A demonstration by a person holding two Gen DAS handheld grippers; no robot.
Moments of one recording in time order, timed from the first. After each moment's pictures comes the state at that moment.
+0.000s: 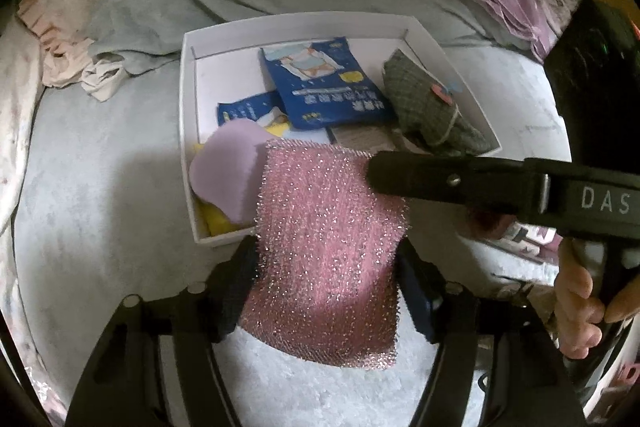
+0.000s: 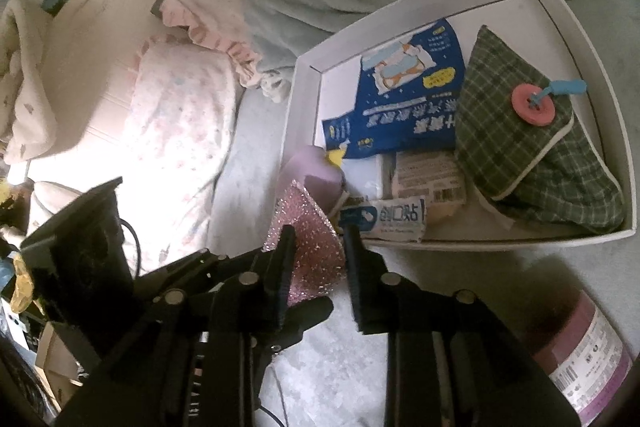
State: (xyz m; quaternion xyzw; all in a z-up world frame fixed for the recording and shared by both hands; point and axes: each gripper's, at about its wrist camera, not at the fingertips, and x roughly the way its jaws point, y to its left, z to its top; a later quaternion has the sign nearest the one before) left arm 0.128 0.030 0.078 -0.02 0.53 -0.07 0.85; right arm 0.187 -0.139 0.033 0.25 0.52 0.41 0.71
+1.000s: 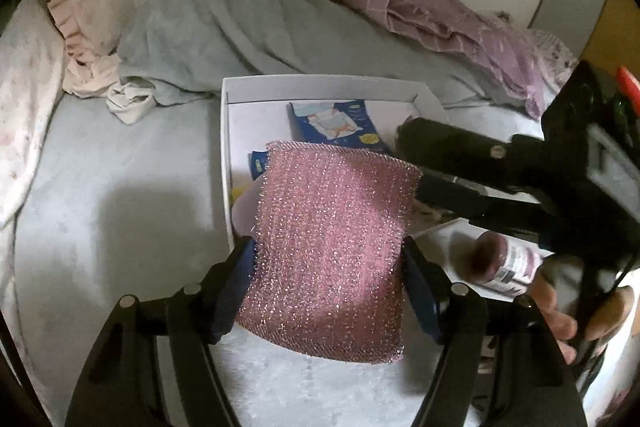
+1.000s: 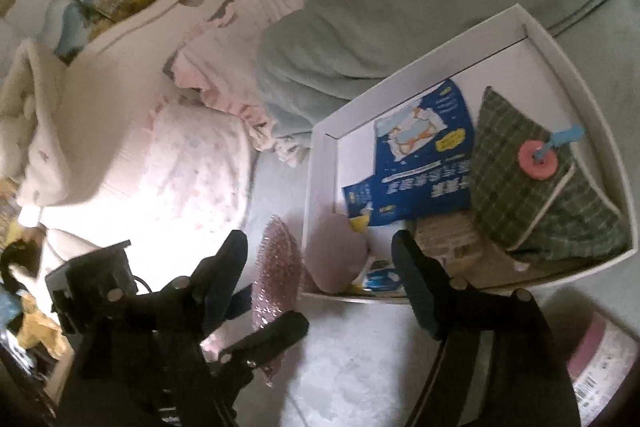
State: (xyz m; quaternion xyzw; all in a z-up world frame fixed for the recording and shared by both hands) left arm 0.121 0.054 0.100 -0.05 0.45 -0.06 0.89; right arm 0.198 -0.139 0.045 0.32 0.45 0.40 0.73
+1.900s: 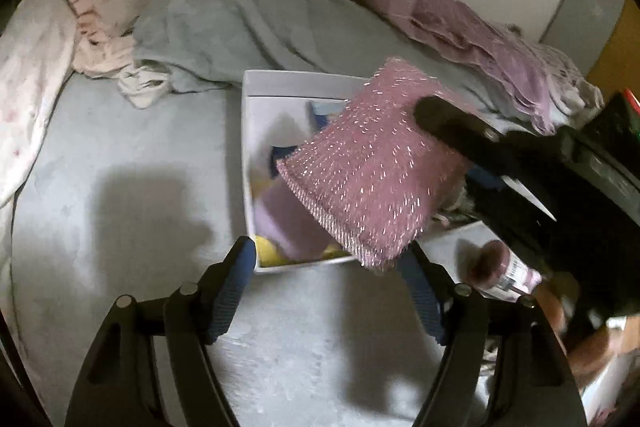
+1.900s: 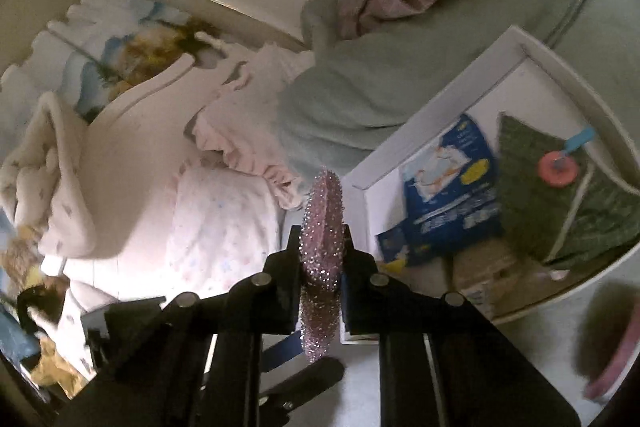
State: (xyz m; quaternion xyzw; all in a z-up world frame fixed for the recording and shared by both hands) left arm 0.121 0.080 0.099 -0.10 0.46 -0.05 0.88; right arm 0.185 -0.131 0.051 0.40 0.36 0.37 0.75
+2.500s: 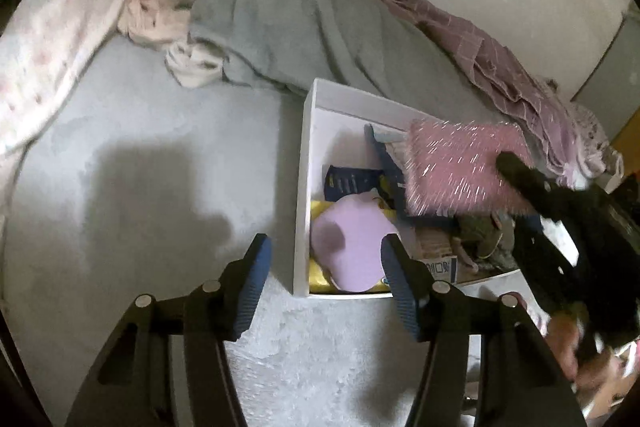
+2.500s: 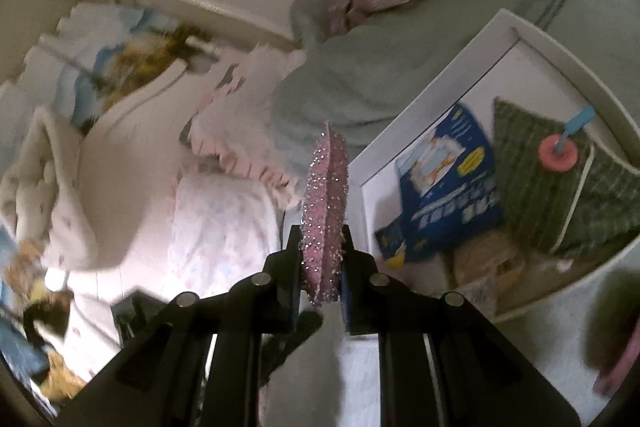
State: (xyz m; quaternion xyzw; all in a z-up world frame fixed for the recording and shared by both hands) left arm 0.129 0.124 0.086 -0.19 0.44 0.01 0.88; right arm 0.212 -0.146 0.031 0.44 0.37 0.33 0.75
